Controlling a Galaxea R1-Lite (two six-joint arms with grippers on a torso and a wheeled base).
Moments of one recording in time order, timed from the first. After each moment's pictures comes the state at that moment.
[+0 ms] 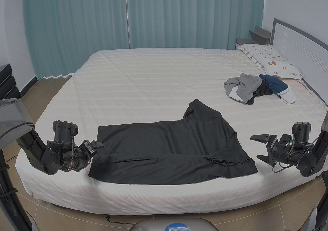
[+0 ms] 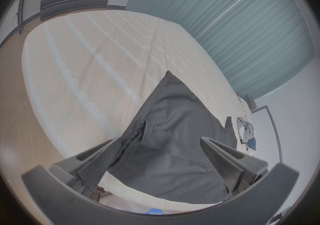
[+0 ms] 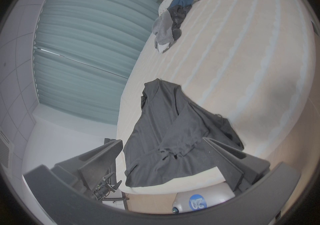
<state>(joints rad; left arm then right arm) -0.12 2.03 -0.60 -0.68 -0.05 -0.88 -0.06 2.01 -0.36 -1.14 0.47 0.93</state>
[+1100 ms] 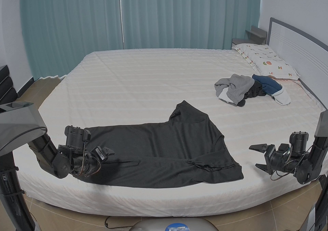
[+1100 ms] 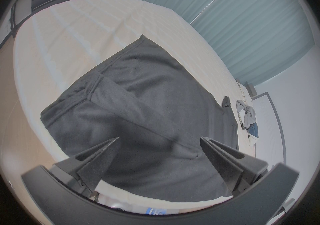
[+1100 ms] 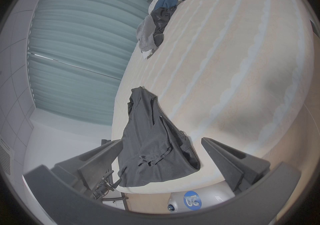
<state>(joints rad) -0.18 2.13 -0.66 -0.67 -0.05 -0.87 -0.06 2.12 -0.30 -1.26 0.47 0.92</state>
